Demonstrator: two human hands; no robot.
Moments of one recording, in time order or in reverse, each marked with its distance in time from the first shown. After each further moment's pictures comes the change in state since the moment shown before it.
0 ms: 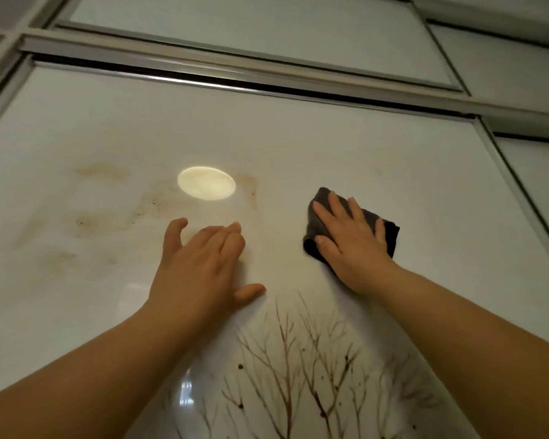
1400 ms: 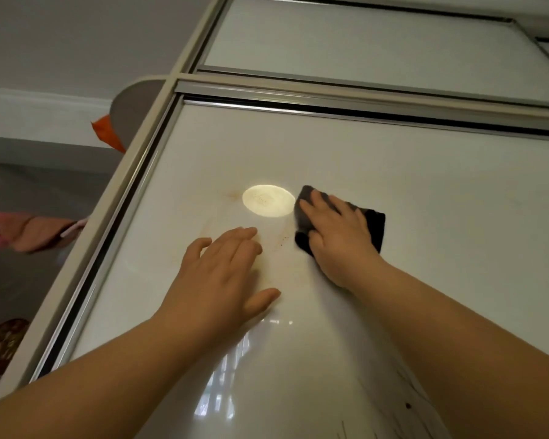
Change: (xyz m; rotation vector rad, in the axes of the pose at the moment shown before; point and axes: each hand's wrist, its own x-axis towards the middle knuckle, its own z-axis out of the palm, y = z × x) left_hand -0.060 -0.159 -0.014 -0.138 0.175 -0.024; right_hand 0.068 -0.211 0.020 0.055 0.113 -0.208
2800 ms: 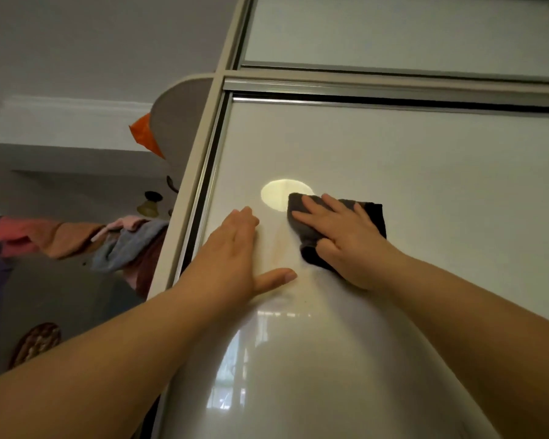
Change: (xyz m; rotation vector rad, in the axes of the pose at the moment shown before) left_hand -0.007 -0.101 -0.027 -0.271 -0.242 -0.189; right_hand 0.015 -0.090 0.014 0.113 -0.155 -0.159
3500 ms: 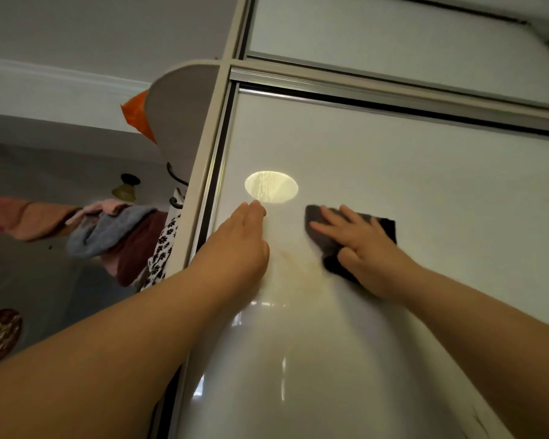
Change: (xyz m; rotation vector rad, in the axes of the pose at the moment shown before) left_hand 0.009 -0.010 -0.005 -0.191 0.041 -0.010; right_hand -0.023 -0.002 -0.003 0.011 -0.073 0.101
